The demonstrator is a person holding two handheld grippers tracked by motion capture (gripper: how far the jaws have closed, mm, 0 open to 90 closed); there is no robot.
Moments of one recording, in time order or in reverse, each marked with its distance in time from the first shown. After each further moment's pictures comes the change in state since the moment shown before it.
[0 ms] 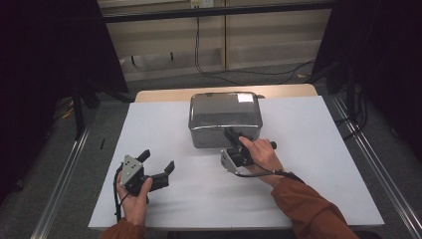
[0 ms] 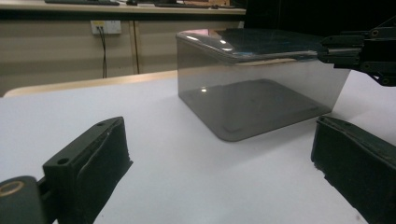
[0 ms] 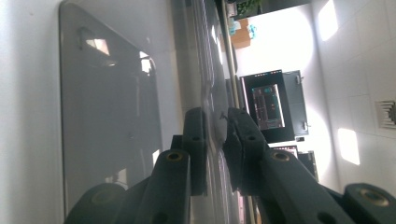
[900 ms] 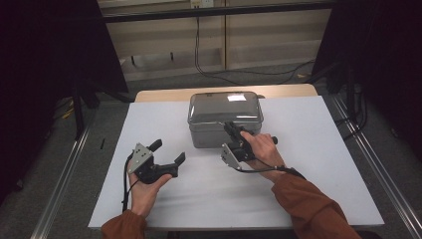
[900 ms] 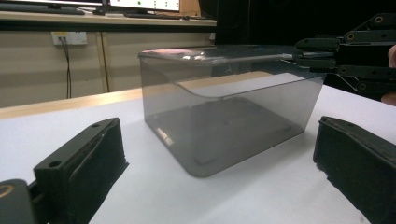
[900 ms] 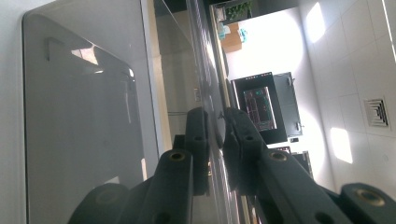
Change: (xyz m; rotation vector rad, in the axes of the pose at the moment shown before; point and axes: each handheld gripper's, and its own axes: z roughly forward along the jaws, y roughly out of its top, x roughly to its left) left arm -0.005 0.017 0.036 -0.033 -0.127 -0.003; right arm -0.019 0.001 -0.001 -0.022 -0.031 0.016
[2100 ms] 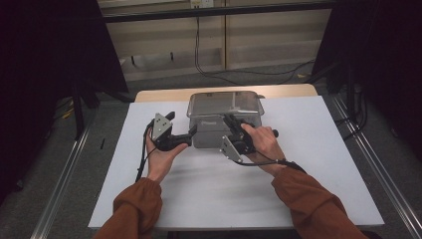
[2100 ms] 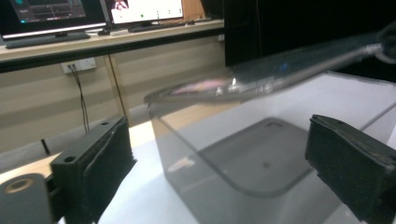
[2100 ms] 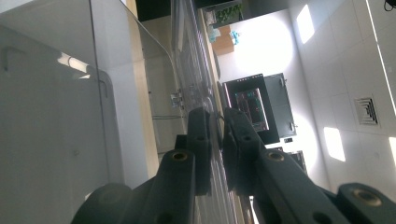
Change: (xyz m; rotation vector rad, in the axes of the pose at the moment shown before) left arm 0.019 0.035 0.084 0.000 0.034 0.148; right arm -0.023 0.002 0.003 -0.010 -0.033 0.019
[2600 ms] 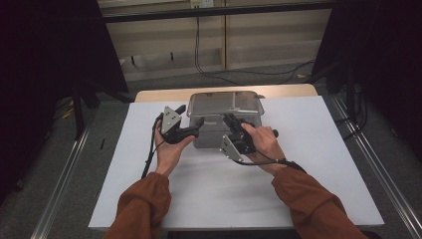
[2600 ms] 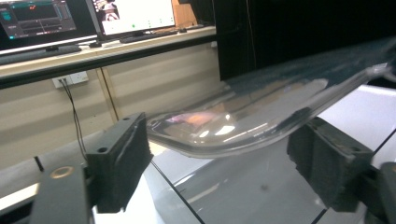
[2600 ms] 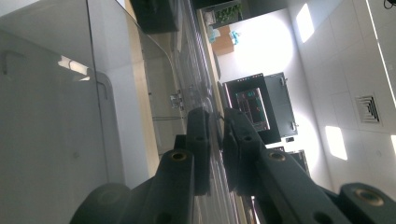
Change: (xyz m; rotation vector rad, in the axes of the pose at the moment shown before) left arm -0.007 0.008 0.024 -0.020 -0.023 0.064; right arm -0.001 0.000 0.000 -0.005 0.002 0.018
